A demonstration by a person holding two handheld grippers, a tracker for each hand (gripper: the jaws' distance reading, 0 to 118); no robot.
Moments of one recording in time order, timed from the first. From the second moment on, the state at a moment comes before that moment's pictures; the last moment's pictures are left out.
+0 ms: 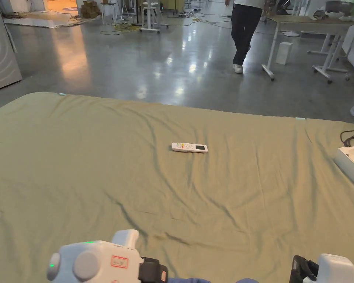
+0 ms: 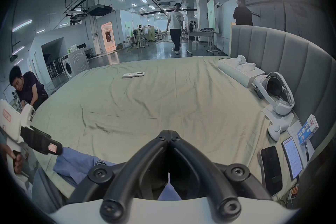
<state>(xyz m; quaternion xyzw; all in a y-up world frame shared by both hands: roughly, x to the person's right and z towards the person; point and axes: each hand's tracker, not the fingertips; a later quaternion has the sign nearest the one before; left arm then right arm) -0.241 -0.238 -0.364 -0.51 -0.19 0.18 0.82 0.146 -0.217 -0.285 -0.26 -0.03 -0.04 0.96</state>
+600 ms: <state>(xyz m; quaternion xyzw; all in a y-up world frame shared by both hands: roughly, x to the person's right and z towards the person) -0.352 -0.325 -0.355 -0.50 -0.18 0.35 0.77 0.129 -0.214 -0.286 -0.27 -0.02 -0.02 0.96</state>
